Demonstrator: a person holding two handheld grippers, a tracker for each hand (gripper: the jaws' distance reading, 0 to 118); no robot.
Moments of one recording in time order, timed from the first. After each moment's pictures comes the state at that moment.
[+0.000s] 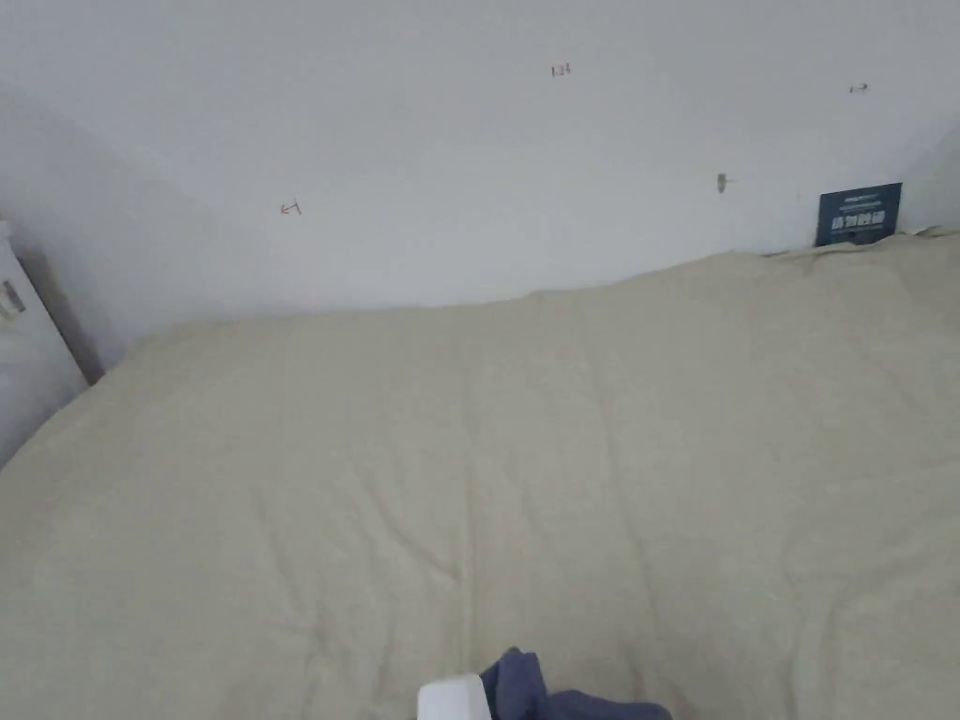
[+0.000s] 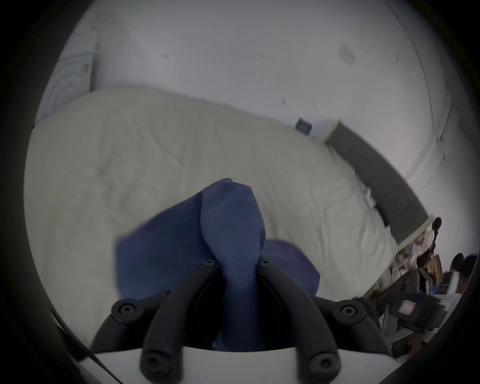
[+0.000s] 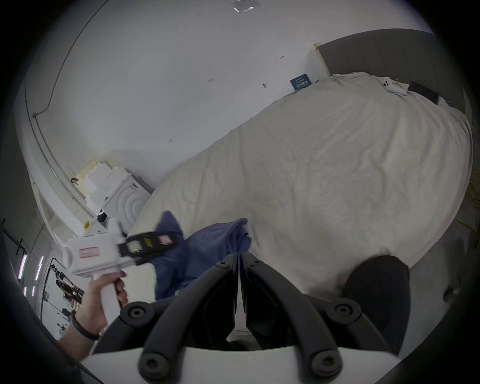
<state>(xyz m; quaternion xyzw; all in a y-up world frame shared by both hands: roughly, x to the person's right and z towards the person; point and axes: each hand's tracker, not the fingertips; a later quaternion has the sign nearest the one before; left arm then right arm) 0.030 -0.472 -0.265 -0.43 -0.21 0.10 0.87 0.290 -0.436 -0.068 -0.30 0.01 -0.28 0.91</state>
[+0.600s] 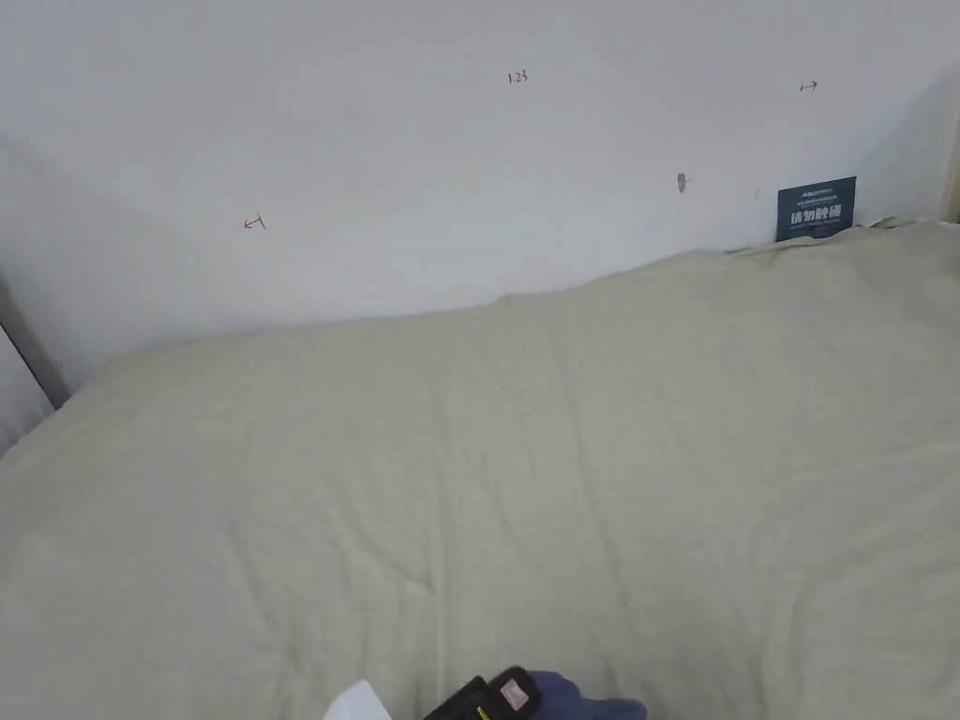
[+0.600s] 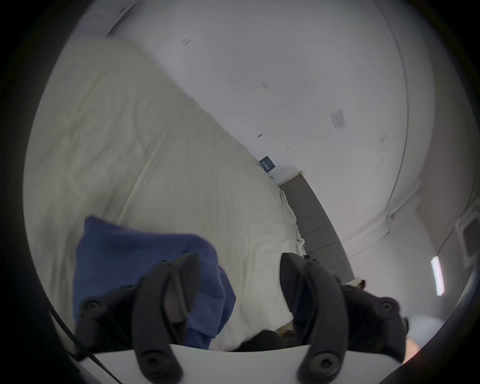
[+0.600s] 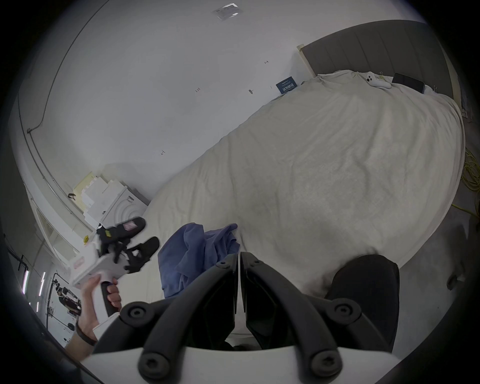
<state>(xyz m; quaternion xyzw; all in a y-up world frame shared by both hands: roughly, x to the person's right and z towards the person) -0.047 -0.465 -0.266 -0.37 -0.28 0.40 0.79 0.305 -0.441 -0.061 -0.28 0.00 -0.32 0.91</state>
